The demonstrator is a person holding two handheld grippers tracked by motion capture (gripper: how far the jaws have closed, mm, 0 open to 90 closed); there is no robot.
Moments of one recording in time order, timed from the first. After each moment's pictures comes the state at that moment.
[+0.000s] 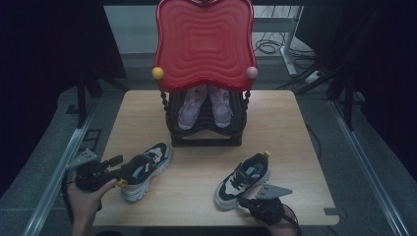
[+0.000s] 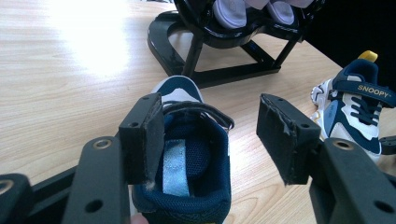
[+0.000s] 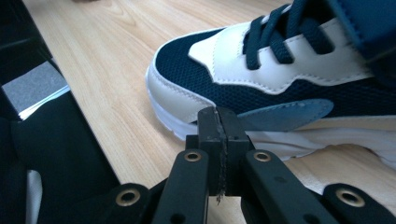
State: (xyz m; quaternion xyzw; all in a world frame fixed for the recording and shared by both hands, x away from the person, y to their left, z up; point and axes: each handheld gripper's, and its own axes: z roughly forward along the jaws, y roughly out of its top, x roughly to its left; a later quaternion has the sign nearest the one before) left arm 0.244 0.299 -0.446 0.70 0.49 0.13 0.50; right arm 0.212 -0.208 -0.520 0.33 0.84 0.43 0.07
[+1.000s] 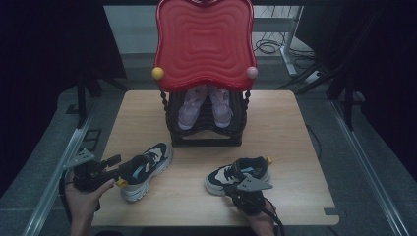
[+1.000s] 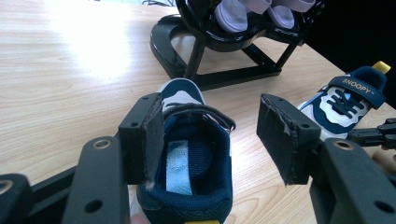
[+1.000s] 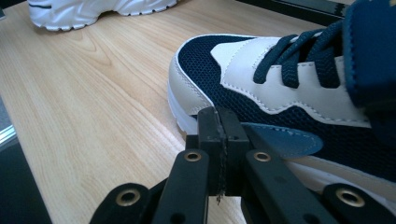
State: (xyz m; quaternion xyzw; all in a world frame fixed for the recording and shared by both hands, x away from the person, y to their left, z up) left arm 0.242 0.303 -0.443 0.70 0.49 0.14 0.50; right arm 0.233 -0.160 -0.526 0.35 0.81 0.45 0.13
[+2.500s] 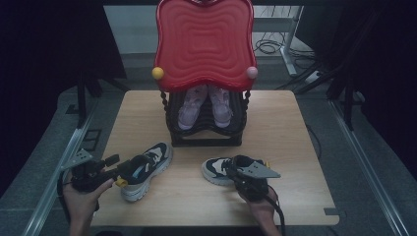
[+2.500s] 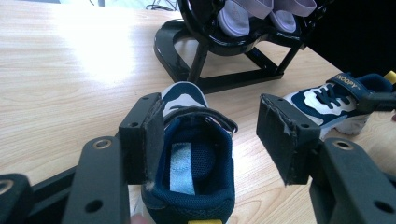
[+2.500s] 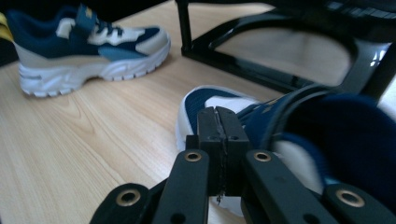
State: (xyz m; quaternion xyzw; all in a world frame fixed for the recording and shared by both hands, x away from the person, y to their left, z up) left arm 0.240 0.304 -0.442 0.70 0.49 0.15 0.50; right arm 0.254 -0.166 -0.489 0.37 0.77 0.50 0.17
